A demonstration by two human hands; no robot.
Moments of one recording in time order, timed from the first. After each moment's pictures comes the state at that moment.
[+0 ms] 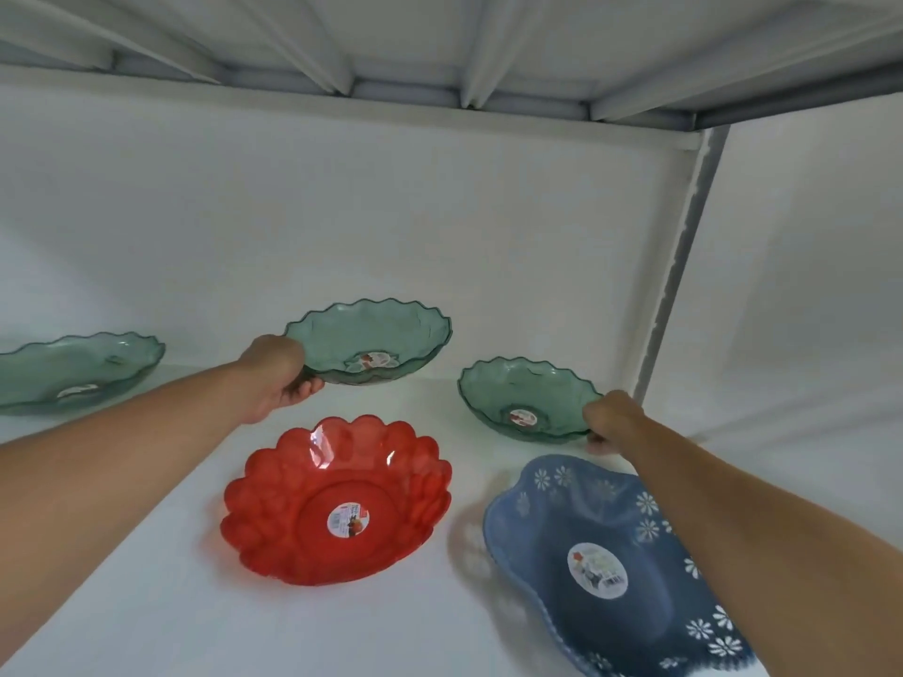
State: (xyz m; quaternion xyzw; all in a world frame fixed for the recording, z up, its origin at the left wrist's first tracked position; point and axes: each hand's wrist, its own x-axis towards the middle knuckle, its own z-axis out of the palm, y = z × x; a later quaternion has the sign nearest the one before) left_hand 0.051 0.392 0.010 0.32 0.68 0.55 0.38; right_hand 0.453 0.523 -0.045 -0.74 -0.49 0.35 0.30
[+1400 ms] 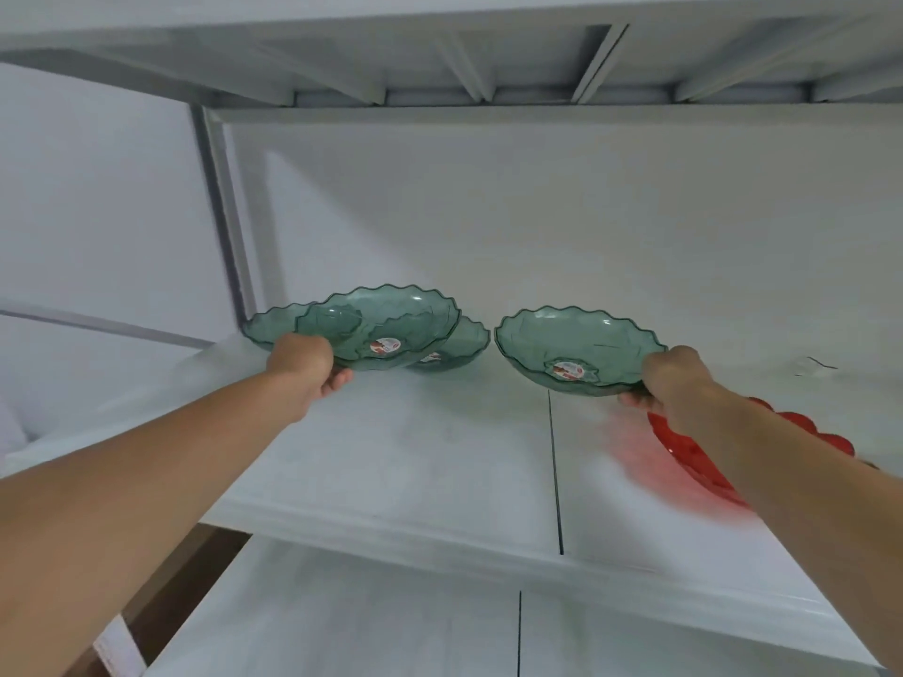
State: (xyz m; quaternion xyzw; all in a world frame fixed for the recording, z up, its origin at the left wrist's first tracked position) left_hand -0.343 0.154 -0.012 0.21 0.71 0.63 0.24; right_hand 0.052 0.344 -0.020 -0.62 -0.52 0.40 0.43
